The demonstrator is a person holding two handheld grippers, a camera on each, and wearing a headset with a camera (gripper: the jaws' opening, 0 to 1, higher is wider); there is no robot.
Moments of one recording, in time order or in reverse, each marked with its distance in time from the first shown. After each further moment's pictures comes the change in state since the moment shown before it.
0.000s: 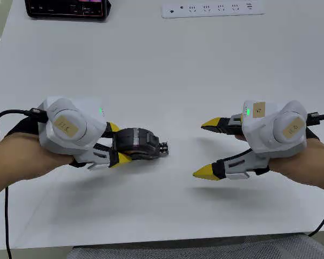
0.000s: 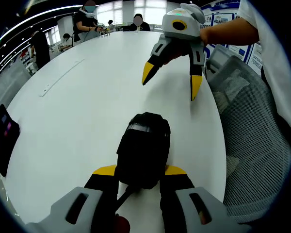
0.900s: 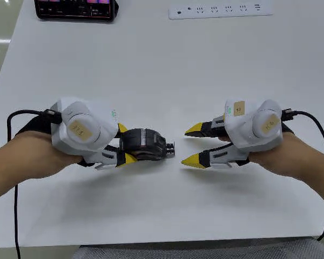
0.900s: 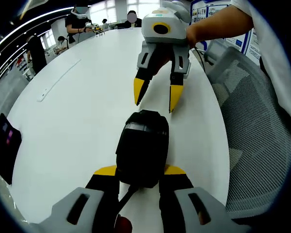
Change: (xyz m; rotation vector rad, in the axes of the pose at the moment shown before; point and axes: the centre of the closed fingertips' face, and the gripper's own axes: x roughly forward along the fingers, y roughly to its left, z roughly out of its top) left arm 0.001 0.001 -0.002 0.065 0.035 0.014; right arm 0.043 -0.004 0.013 -0.073 -0.049 0.074
